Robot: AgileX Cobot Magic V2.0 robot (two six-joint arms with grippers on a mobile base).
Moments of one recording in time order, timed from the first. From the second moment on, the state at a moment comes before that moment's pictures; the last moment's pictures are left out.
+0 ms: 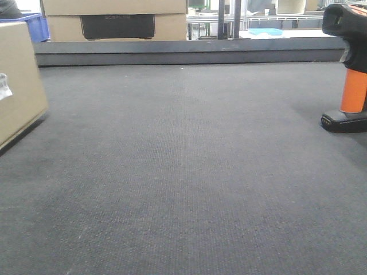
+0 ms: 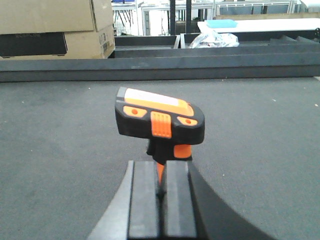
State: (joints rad) left arm -0.02 1.50 -1.27 0.05 1.00 -0.08; right arm -0.09 0.70 -0.29 -0.05 -0.24 0.15
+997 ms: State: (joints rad) left arm -0.01 1.50 -1.27 0.06 0.95 -0.05; right arm -0.09 0.70 -0.29 -0.05 -0.22 0.15
